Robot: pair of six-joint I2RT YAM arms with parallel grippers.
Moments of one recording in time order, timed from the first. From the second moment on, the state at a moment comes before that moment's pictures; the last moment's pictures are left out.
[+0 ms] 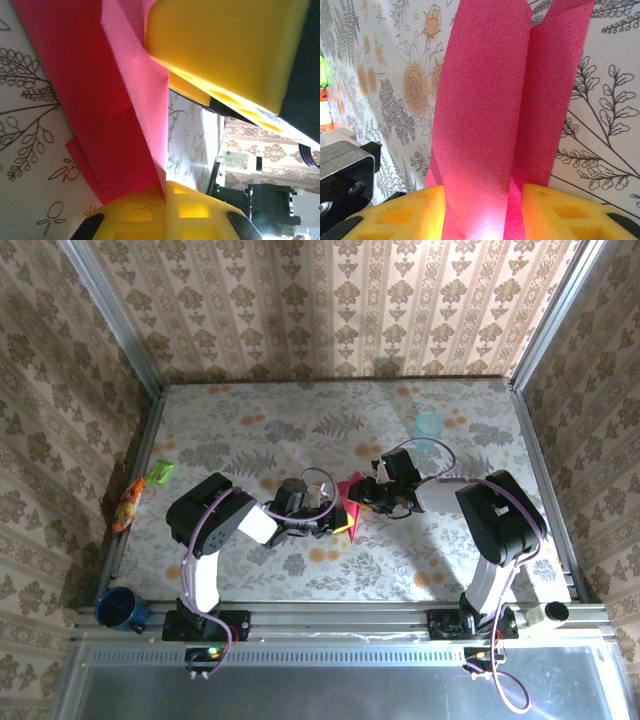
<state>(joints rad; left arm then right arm) -0.73 1.95 0.62 0.85 0.76 -1.09 0.41 1.78 0.82 0.07 -0.48 0.78</state>
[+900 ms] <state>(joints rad) -0.63 1.87 0.73 0.53 0.79 -0.92 0.42 1.79 0.83 0.04 -0.47 0.76</state>
